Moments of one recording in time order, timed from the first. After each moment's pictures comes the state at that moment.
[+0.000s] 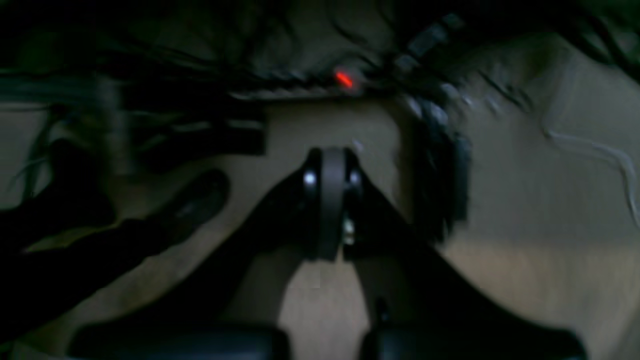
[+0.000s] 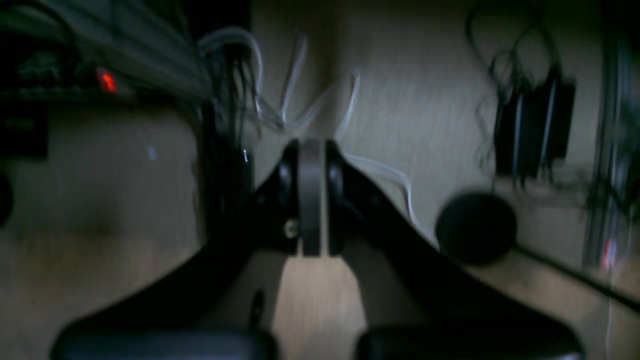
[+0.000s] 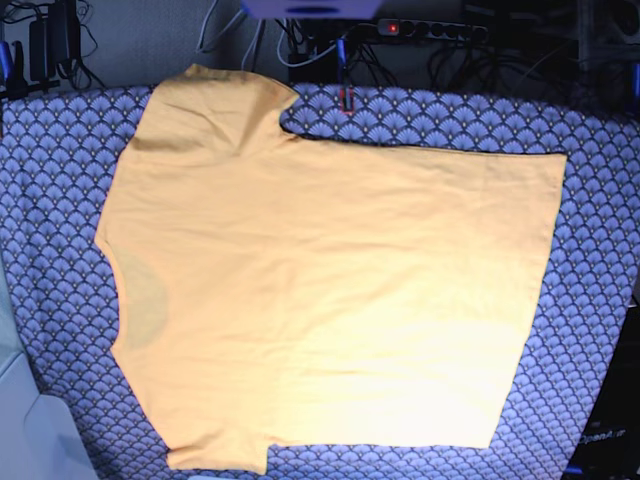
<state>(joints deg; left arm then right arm) 30.0 -5.0 3.8 1.6 -8.4 -0.5 -62.9 -28.9 4.5 0.5 3.2 -0.4 0.1 62.1</state>
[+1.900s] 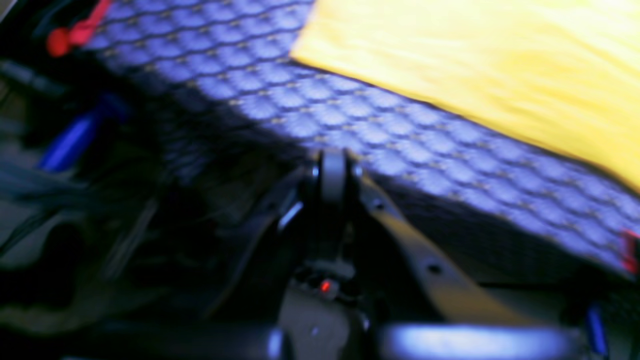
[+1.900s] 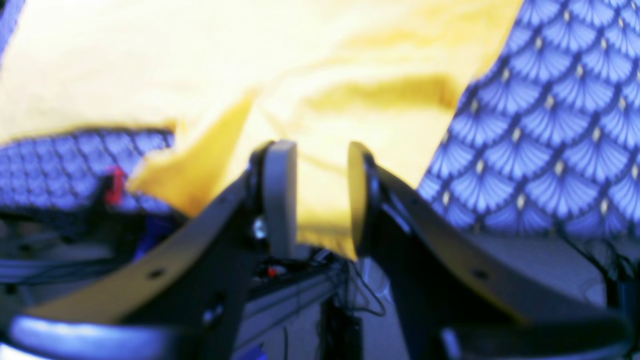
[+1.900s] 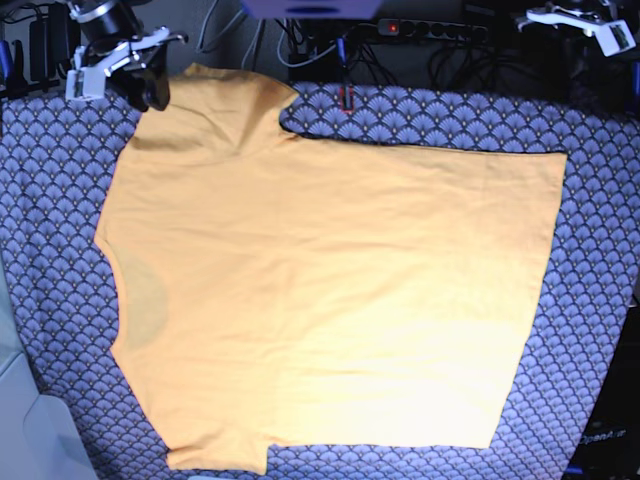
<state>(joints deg) 62.2 -12.1 -22.4 111.6 -36.4 -0.3 -1.9 -49.6 6.1 20.5 113.0 31.3 25.6 -17.2</state>
